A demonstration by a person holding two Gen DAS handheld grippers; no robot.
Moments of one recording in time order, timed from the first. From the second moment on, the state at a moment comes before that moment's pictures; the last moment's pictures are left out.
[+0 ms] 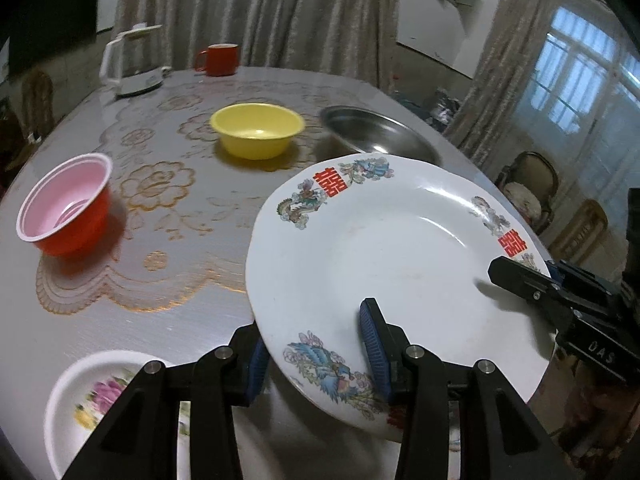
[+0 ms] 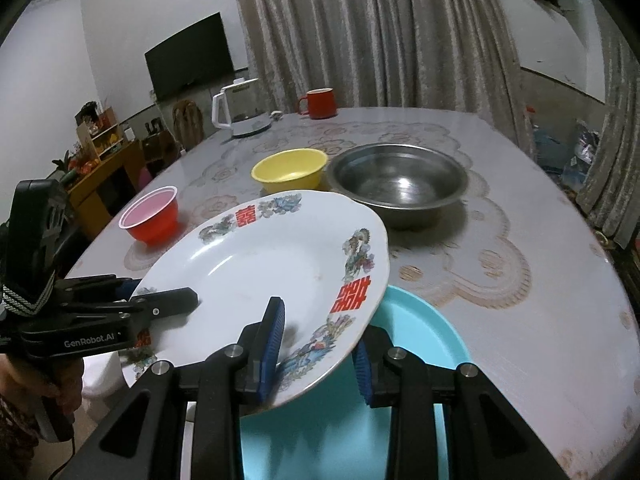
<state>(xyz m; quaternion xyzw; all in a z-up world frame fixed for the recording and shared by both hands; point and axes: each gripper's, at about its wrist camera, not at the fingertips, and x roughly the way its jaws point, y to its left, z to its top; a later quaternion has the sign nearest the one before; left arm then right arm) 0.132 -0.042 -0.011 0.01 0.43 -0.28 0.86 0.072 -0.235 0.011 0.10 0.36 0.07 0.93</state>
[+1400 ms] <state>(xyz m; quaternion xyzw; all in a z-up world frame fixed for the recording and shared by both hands) 0.061 -0.094 -0.034 0.06 0.41 -0.29 0.86 0.006 -0.283 -0.043 0.15 0.40 0.01 0.90</state>
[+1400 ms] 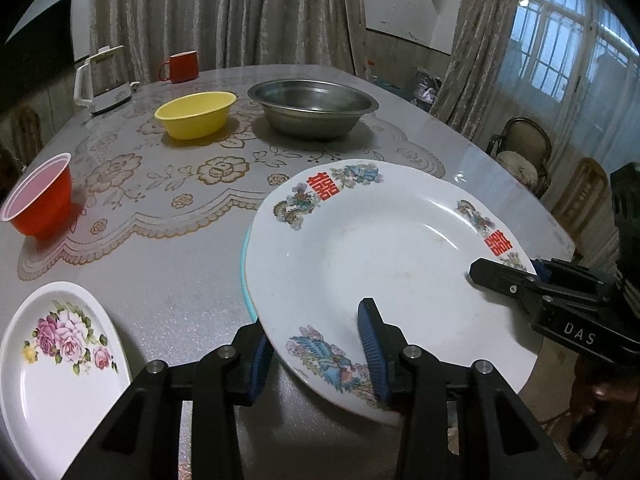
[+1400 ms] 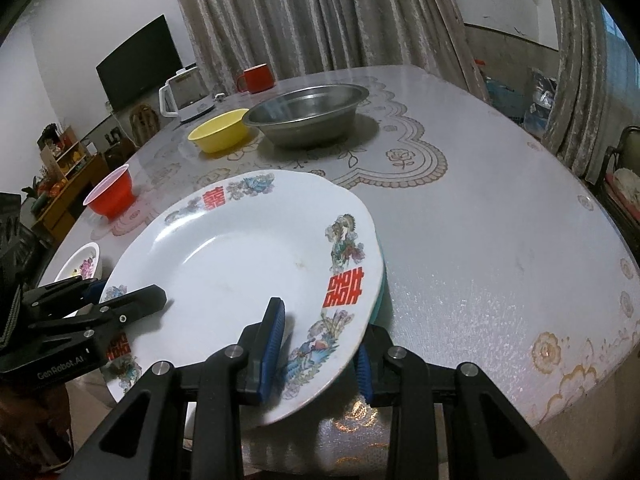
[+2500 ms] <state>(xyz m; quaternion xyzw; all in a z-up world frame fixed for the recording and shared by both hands) 0.050 -0.083 -0.029 0.06 0.40 -0.27 0.87 -0.005 -0.284 -0.034 0.13 0.39 -0.04 0.91</state>
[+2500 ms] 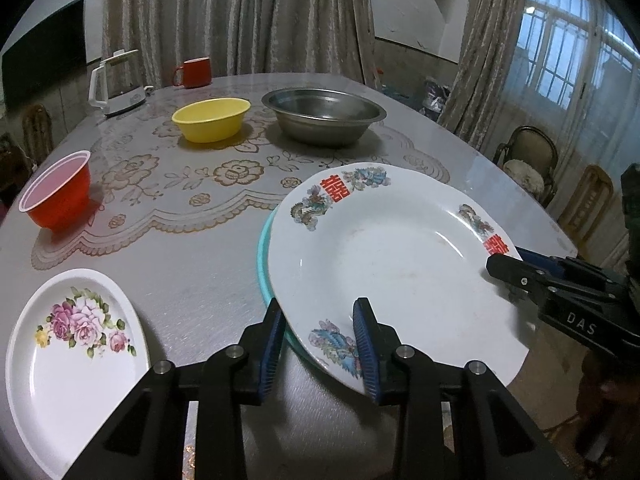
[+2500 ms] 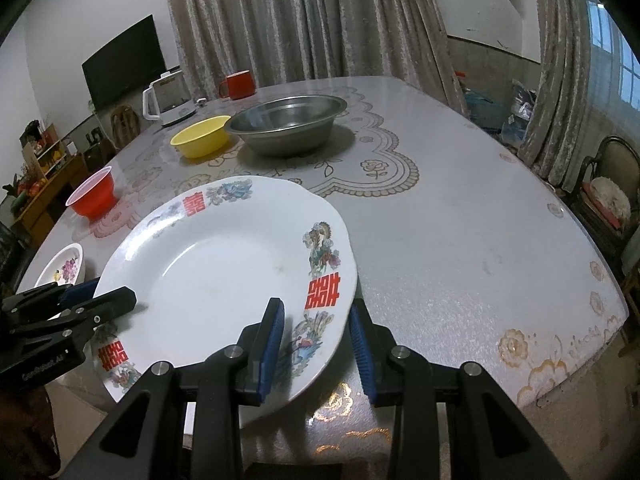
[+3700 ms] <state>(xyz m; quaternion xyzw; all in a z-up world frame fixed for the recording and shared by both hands) 0.036 -0.064 -0.019 0.04 0.40 -0.27 0.88 -0.009 -0.285 -0.025 0.15 0.39 -0.05 0.91</state>
